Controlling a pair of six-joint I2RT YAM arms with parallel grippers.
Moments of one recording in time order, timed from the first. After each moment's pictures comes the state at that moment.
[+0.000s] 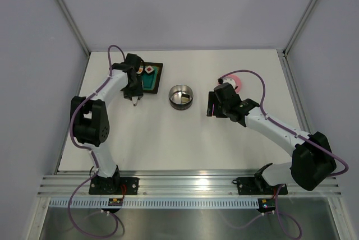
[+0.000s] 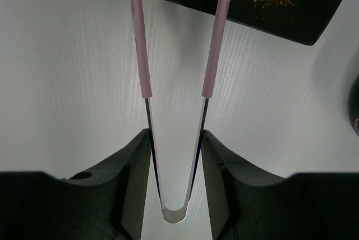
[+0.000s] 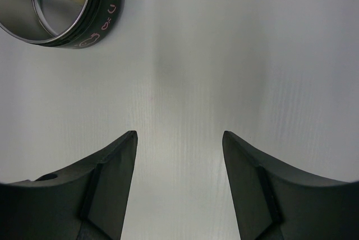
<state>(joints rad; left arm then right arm) -0.21 1.83 1.48 -0.87 -0.17 -0.35 0.60 1.36 0.95 -0.43 0.22 0.54</state>
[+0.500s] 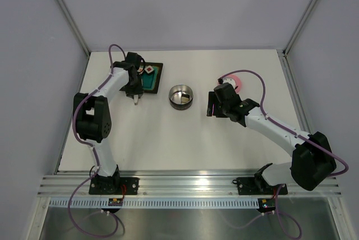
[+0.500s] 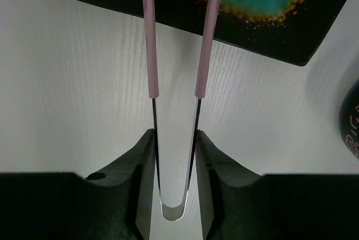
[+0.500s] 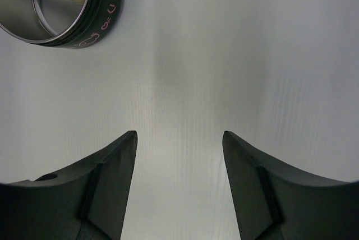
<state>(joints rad) -0.20 1.90 1.53 -0.86 -0.14 -0.35 0.60 1.36 0.95 -0.43 0.22 0.54</state>
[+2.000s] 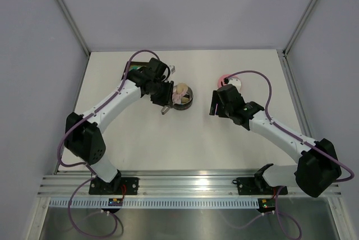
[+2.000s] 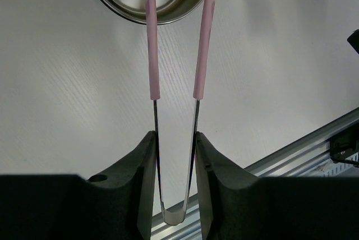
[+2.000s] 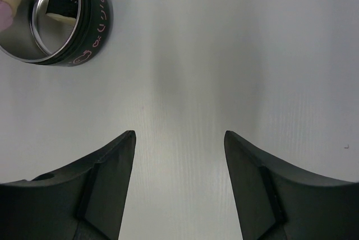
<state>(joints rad) -0.54 1.63 1.46 -0.88 0.19 -0.31 0.60 1.29 0.92 -0.42 0.30 0.58</state>
